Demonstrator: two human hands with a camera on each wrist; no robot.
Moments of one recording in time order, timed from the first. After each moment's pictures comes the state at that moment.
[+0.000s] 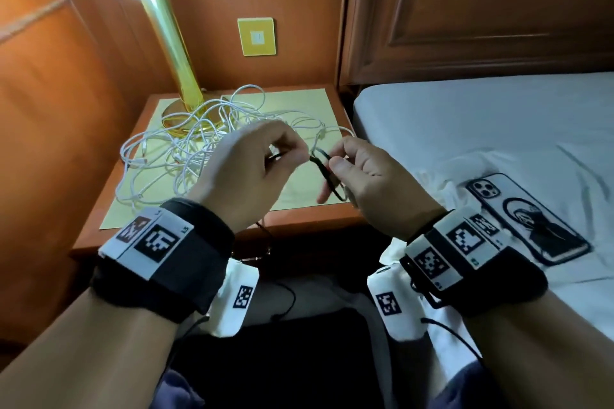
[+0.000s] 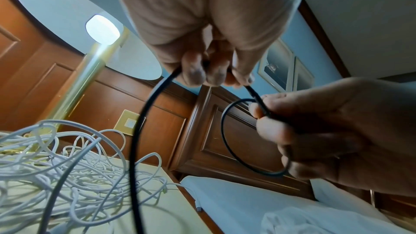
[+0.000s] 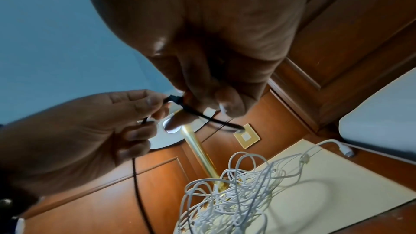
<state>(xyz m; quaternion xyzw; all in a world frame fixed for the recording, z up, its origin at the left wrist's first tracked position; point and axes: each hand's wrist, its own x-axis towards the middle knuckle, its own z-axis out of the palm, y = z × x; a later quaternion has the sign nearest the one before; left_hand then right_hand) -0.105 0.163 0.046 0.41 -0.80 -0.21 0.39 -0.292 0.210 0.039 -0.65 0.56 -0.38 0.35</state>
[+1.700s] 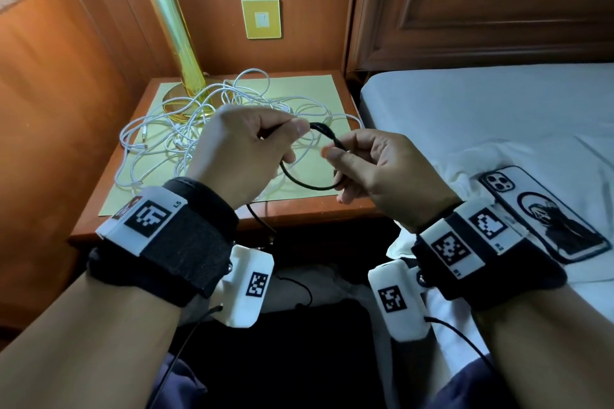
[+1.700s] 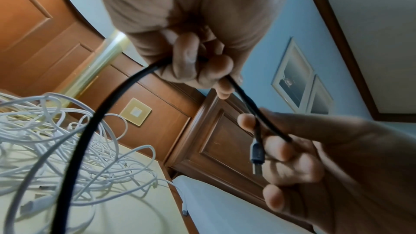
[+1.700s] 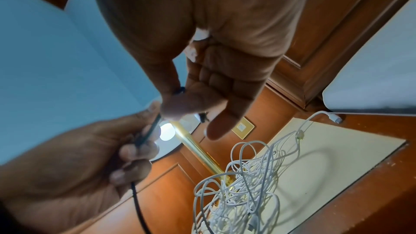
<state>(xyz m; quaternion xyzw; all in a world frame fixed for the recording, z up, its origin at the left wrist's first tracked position) -0.106 0.161 0.052 0.49 -0.69 -0.34 0.41 -0.288 0.201 0.034 -0.56 0.55 -0.45 0.42</state>
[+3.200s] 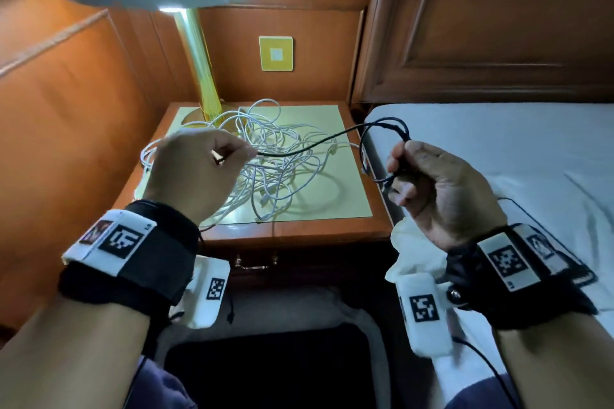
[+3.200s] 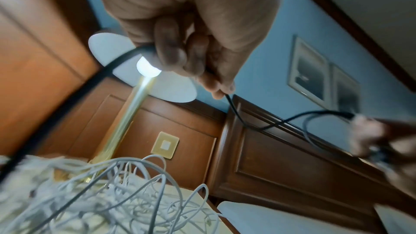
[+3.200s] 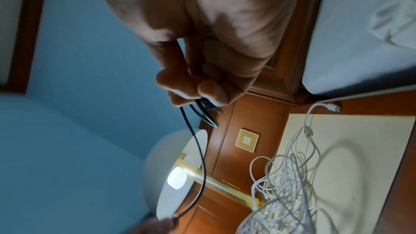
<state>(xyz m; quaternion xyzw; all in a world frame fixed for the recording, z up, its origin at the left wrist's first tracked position) -0.050 0.154 0.061 0.56 -0.72 -0.09 0.40 -0.326 0.211 0.053 -0.38 0.41 -0.61 0.55</state>
